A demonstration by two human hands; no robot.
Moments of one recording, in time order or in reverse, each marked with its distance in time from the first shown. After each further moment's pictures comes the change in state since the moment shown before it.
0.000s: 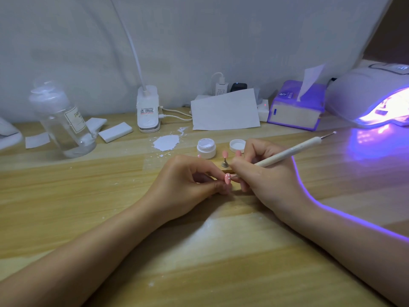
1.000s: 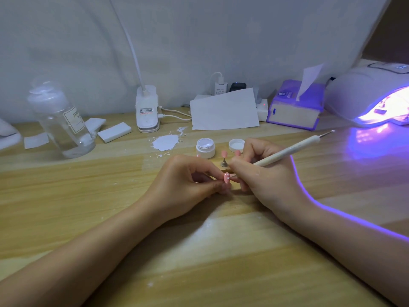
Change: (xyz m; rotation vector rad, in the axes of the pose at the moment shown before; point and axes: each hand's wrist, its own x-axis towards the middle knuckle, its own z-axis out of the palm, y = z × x) left_hand 0.000 0.000 0.001 -0.001 0.001 0.002; right_hand 0.000 0.002 0.000 0.000 -0.003 -0.018
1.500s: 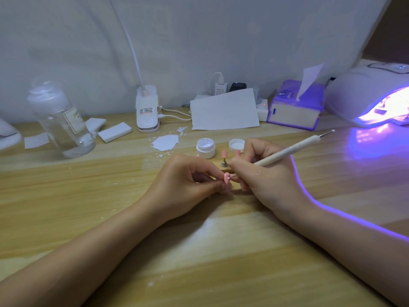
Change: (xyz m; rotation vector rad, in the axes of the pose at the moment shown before) left_hand 0.000 0.001 0.000 -0.005 0.005 0.001; right_hand 0.000 0.000 0.000 -0.031 0.020 0.004
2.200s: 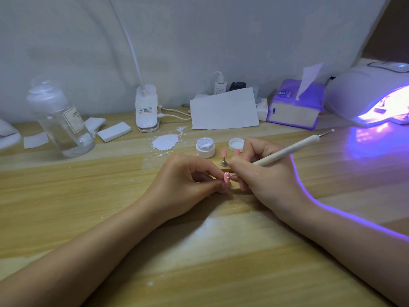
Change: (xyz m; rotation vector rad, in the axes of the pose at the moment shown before) left_hand 0.001 -0.001 0.001 0.010 -0.006 -0.001; right_hand 0.000 0.001 0.000 0.039 -0.018 0.003
